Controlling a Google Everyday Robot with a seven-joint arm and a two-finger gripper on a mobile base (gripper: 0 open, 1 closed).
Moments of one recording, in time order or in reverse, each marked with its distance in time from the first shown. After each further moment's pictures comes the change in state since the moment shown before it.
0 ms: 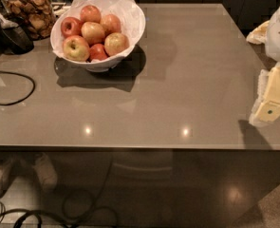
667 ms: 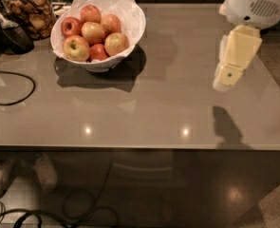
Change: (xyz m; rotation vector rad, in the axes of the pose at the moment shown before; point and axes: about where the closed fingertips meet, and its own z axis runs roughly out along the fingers) arm -0.063 -0.041 -0.009 0.039 0.021 -0.008
